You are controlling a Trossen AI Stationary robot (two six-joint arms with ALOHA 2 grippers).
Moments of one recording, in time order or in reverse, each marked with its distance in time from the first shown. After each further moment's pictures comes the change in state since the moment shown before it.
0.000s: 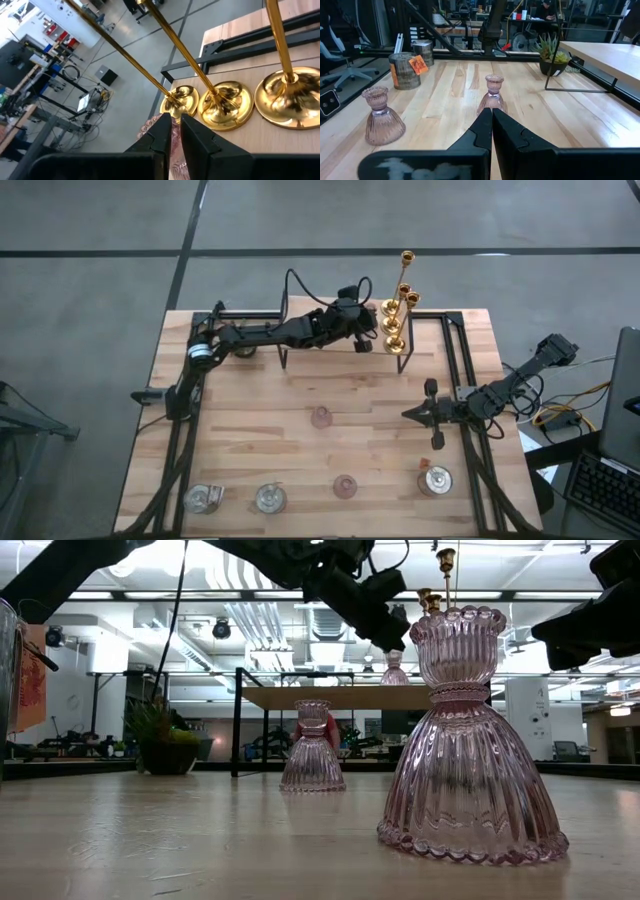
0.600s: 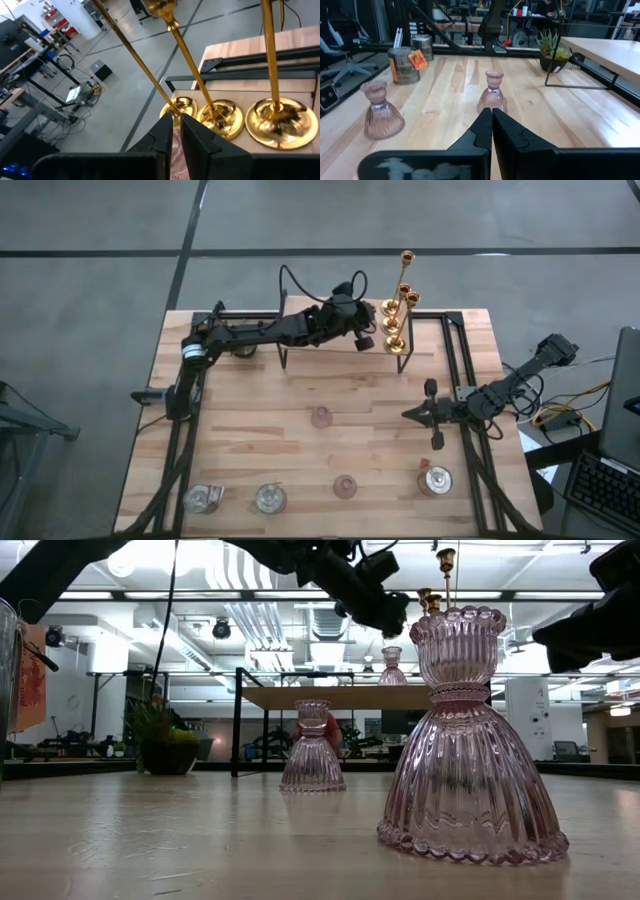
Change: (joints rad) left arm -0.011 -0.055 0.009 -0.042 0.000 -0.147; right arm 0.000 0.000 0.000 -0.024 -0.001 0.005
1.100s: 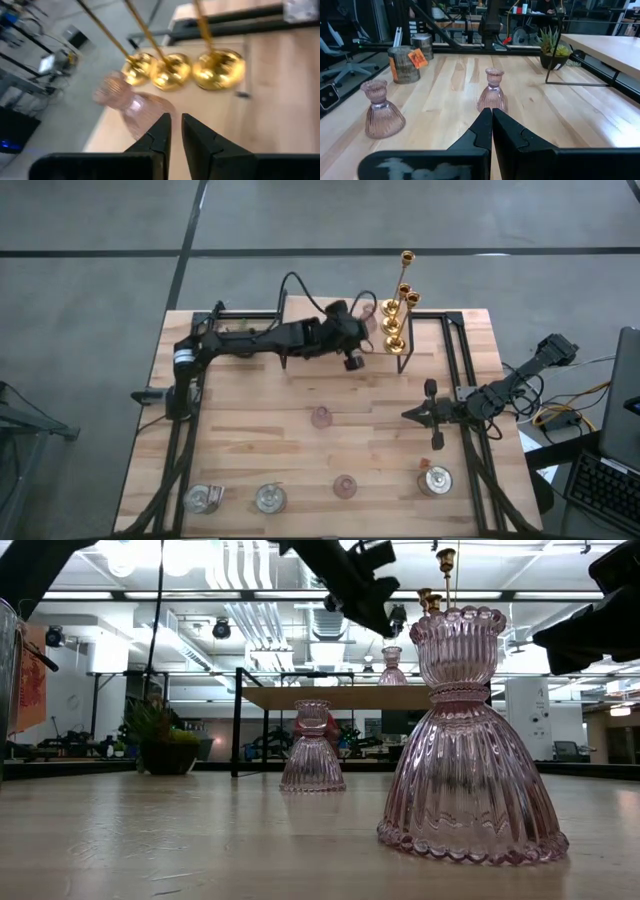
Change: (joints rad) left arm -0.105 -0.074 -0.009 -0.330 -0.041 -0.152; right arm 0.000 0.000 0.000 -0.011 0.000 0.019
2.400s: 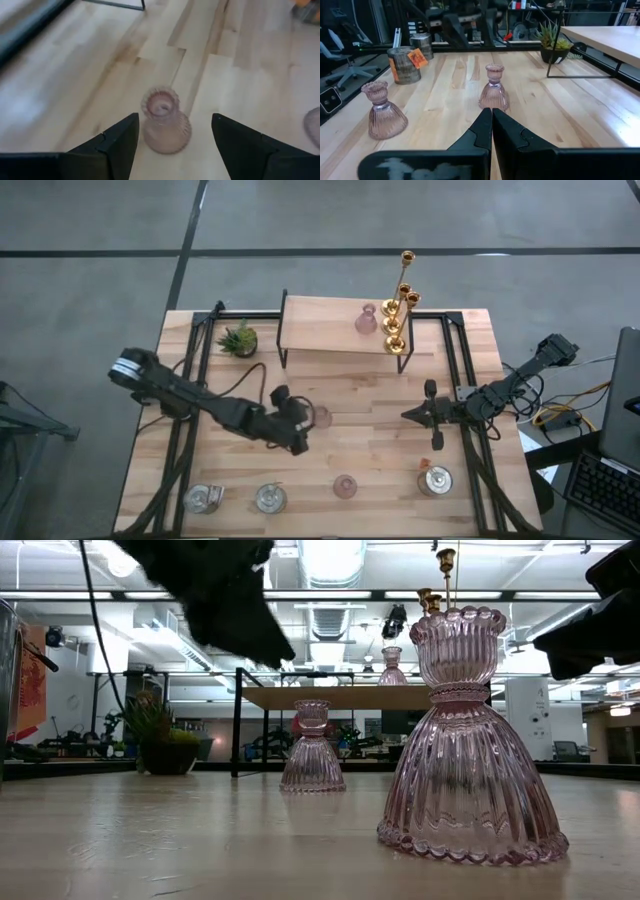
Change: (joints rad) left arm -0.511 -0.428 -0.888 0.247 -0.181 -0.702; right arm 0.000 -0.001 0.000 -0.018 0.001 0.055
